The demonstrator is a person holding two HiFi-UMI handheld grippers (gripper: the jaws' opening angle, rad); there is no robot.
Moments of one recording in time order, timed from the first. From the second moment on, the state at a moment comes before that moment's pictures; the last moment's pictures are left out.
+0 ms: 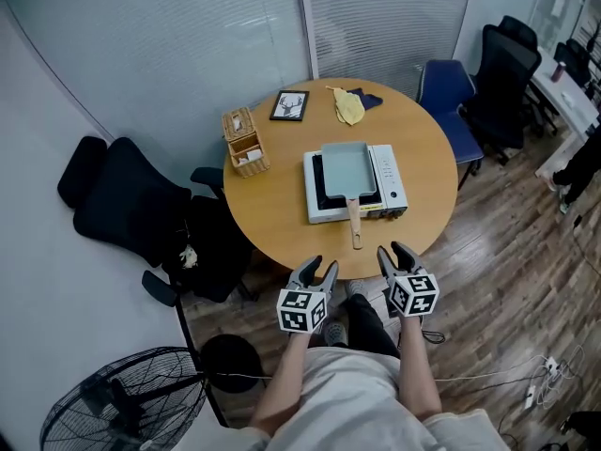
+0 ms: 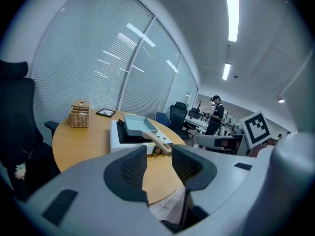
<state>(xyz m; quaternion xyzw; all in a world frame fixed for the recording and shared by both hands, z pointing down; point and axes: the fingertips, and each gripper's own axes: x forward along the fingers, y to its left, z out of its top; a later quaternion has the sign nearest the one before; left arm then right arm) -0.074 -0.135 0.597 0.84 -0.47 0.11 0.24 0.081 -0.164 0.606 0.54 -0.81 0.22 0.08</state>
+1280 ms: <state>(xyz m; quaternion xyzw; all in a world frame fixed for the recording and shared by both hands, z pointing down) -0.091 -0.133 0.592 0.83 -0.49 0.10 0.24 0.083 -0.162 0.605 0.55 -0.80 0.23 0.07</state>
